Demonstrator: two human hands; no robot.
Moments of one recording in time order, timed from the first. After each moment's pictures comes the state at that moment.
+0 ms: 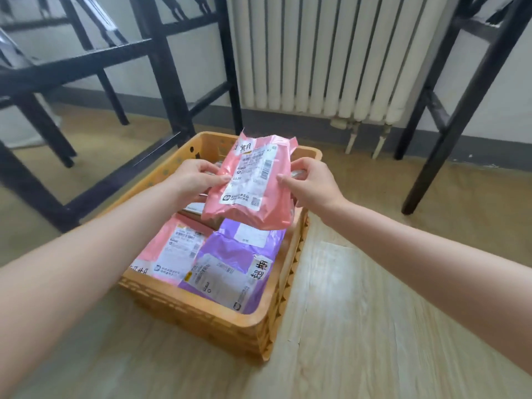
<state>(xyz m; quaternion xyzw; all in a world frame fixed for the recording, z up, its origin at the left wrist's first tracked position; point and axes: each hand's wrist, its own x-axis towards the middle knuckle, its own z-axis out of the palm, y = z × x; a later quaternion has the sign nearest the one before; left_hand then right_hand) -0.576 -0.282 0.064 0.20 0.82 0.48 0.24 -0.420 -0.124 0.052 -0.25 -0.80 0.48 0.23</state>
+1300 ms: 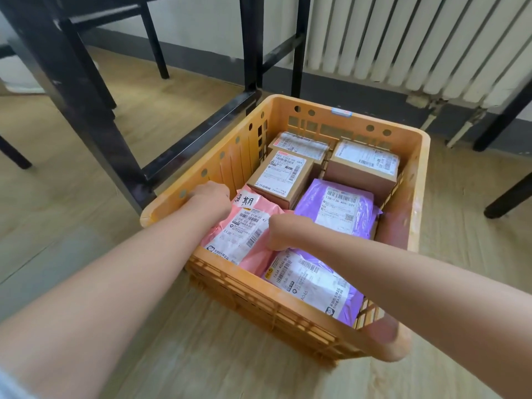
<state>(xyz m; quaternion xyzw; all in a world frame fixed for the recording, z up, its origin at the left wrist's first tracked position) -0.672 -0.379 -0.032 0.23 0.95 -0.10 0.17 -0.574 -0.272 -0.059 -0.18 -0.94 0.10 -0.26</state>
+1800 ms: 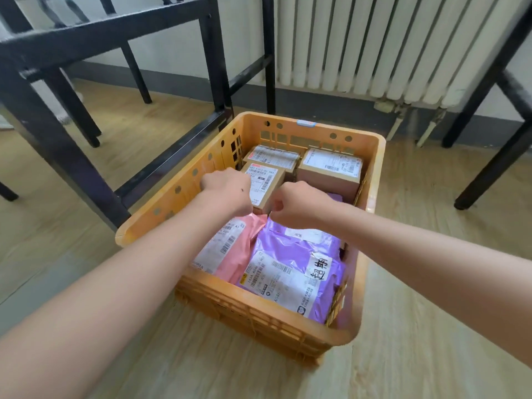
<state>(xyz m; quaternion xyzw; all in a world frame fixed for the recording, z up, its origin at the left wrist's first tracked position) -0.616 -0.319 0.026 0.32 0.94 -0.10 0.04 -0.517 -0.220 0.026 -0.16 -0.97 0.18 -0.07</state>
